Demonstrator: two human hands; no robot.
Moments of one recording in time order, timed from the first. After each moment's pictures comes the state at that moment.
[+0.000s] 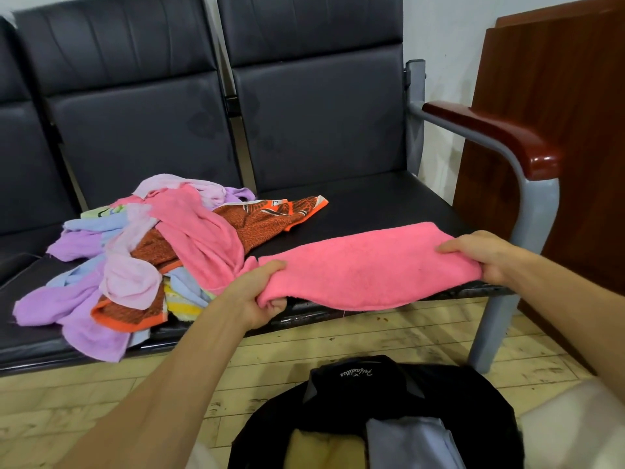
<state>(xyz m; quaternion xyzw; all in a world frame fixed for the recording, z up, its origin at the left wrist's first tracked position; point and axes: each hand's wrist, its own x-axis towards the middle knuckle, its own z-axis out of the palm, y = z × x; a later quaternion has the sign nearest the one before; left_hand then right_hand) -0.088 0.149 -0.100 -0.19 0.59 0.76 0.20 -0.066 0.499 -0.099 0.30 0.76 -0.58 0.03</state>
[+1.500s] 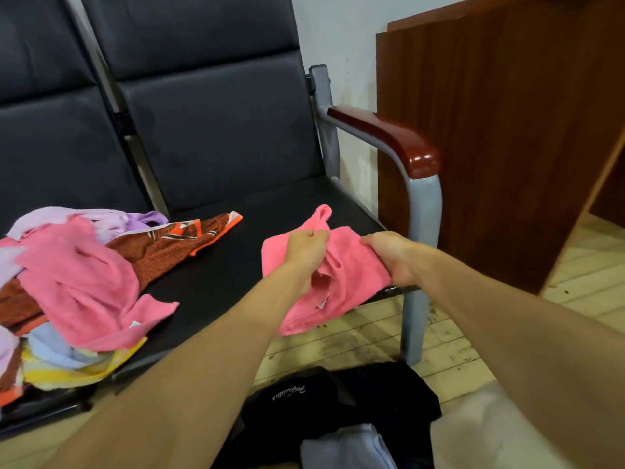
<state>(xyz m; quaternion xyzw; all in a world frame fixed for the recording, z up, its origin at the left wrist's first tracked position) -0.086 0.385 -0.076 0.03 0.79 0.60 0.14 -0.054 0.524 -0.093 0.28 0.67 -0.68 0.08</state>
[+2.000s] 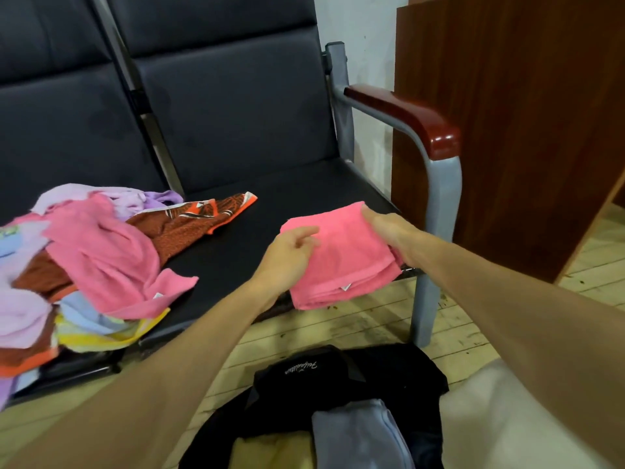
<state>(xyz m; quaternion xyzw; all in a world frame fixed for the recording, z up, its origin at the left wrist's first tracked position) -0.074 0.315 -0.090 0.18 0.86 0.48 0.09 -0.062 0.503 -0.095 0.27 0.76 -0.59 0.03</state>
